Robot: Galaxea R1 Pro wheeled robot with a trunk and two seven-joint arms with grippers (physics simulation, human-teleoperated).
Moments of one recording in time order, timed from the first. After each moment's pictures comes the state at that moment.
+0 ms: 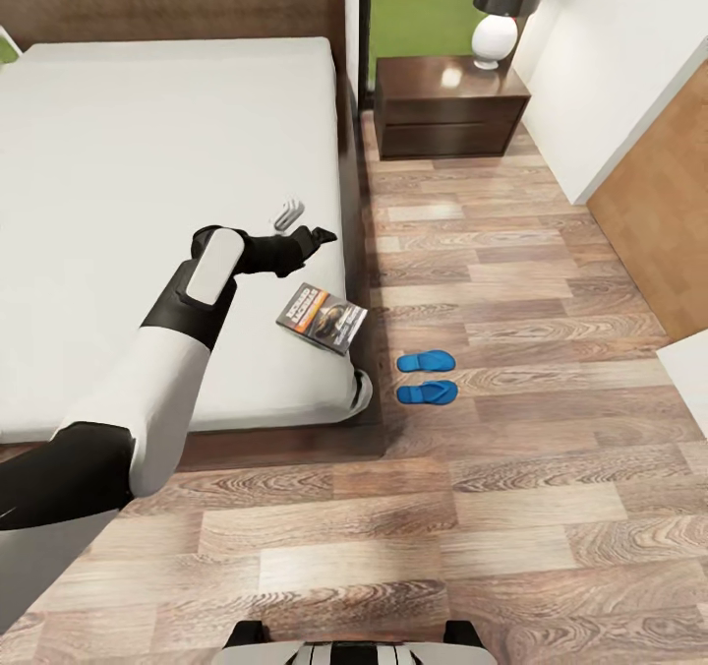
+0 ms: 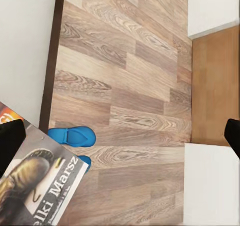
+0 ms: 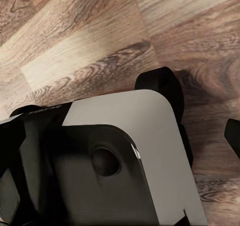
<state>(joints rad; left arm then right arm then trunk) -1.39 -0.09 -0.09 -0.80 0.92 0.79 0.21 -0.31 -0.48 0.10 -0.10 -0.61 -0.04 1.04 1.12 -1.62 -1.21</state>
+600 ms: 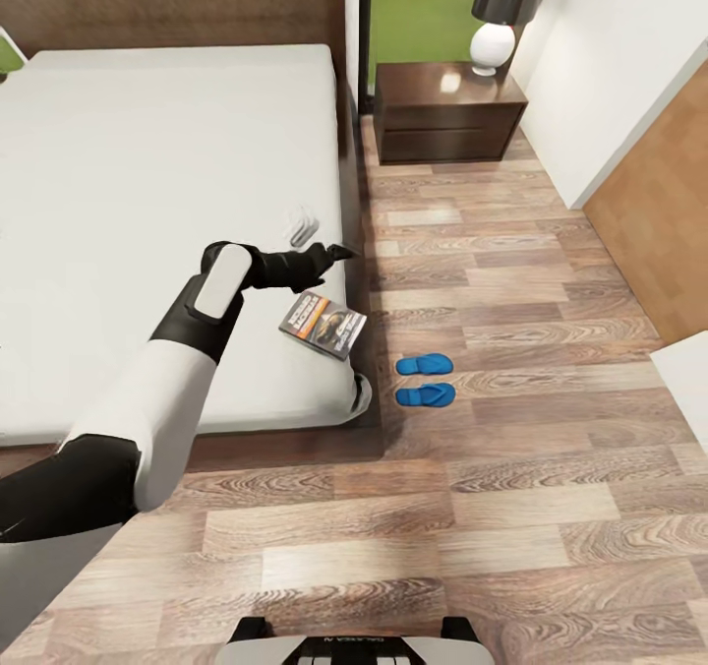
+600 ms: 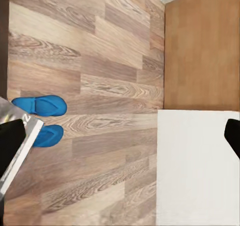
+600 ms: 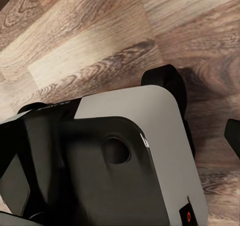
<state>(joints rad) -1.34 -0.10 -0.10 -0.80 0.92 0.89 0.08 -0.31 -0.48 0.10 -0.10 -0.61 -0.04 1.04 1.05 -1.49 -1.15</state>
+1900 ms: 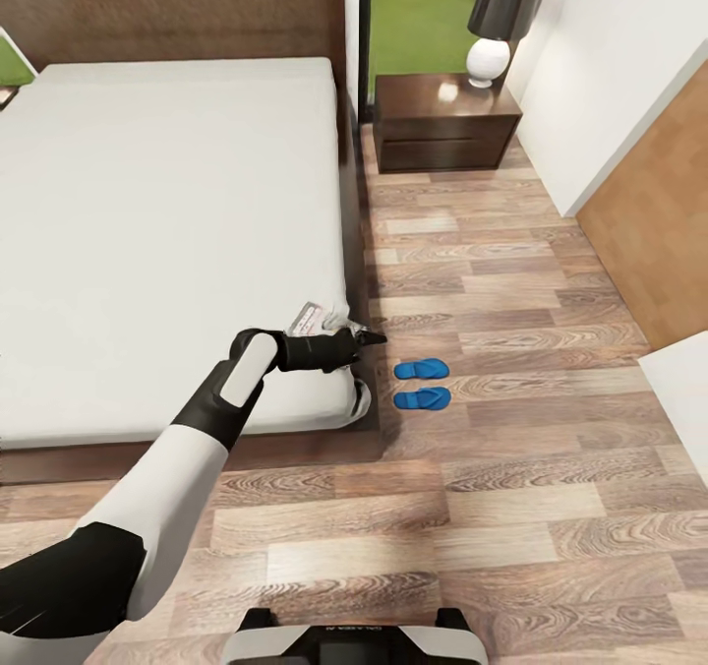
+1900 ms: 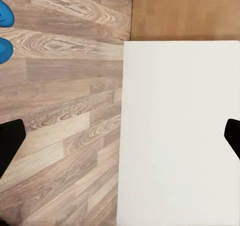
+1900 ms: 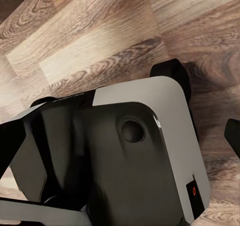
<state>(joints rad) -1.05 -0.10 -0.23 -0.88 0.93 0.93 -0.16 -0.31 -0.48 0.10 -0.10 -0.61 -0.04 1.04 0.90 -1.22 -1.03</state>
